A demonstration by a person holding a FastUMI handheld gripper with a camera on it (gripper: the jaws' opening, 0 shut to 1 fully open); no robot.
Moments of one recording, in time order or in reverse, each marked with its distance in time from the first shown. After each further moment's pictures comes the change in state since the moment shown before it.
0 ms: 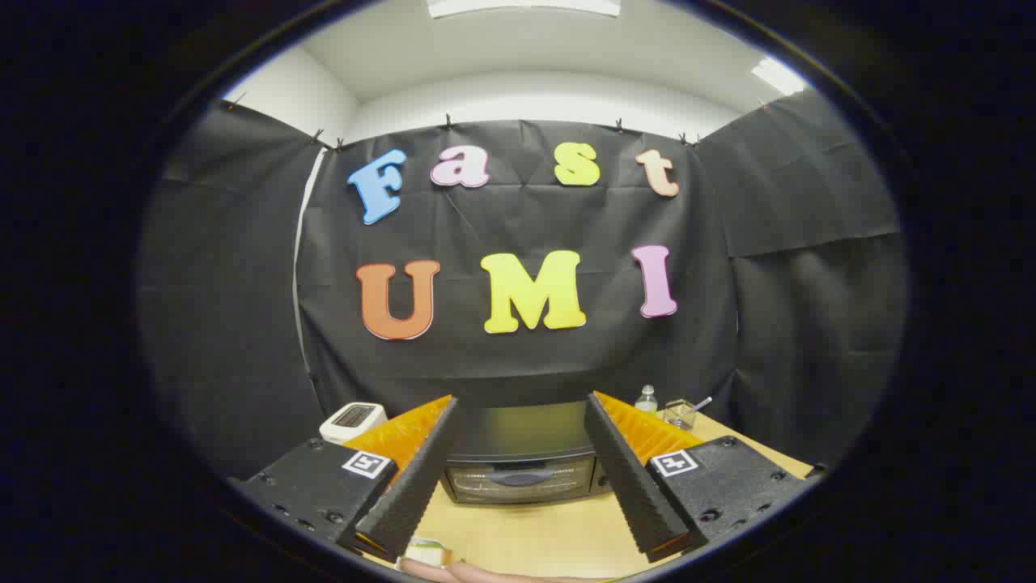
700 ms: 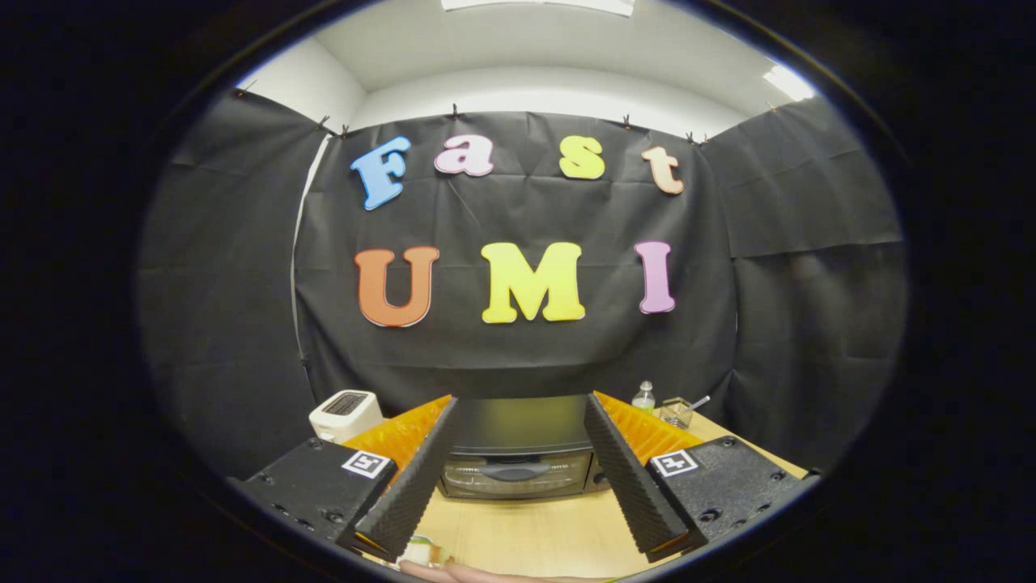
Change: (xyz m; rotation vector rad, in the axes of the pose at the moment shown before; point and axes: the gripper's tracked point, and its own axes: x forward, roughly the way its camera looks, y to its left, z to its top) arm 0.011 -0.001 -0.017 -0.022 0.029 -0.005
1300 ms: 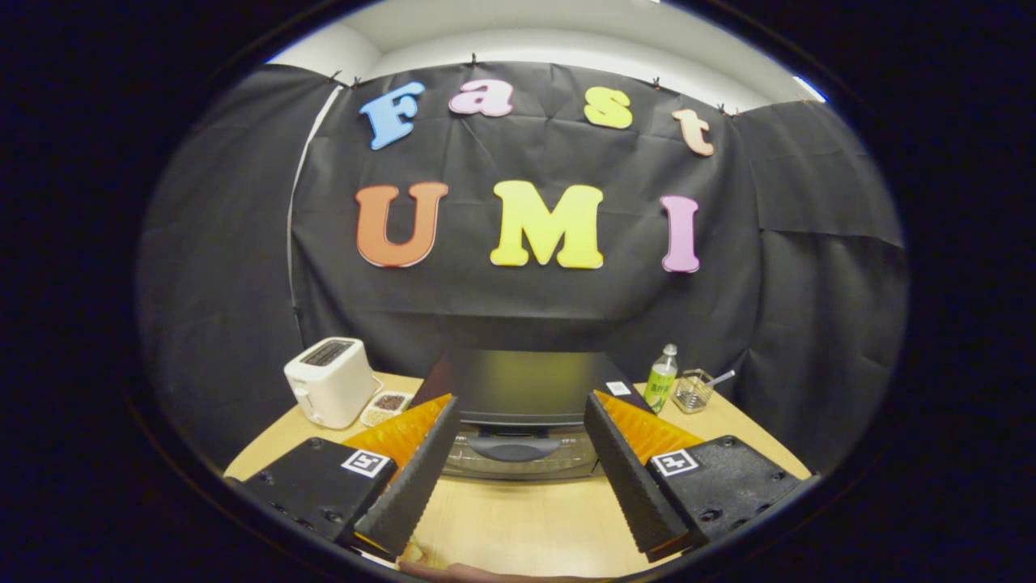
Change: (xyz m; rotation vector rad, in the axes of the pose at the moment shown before) arm 0.083 0.006 -0.098 -0.081 0.203 0.018
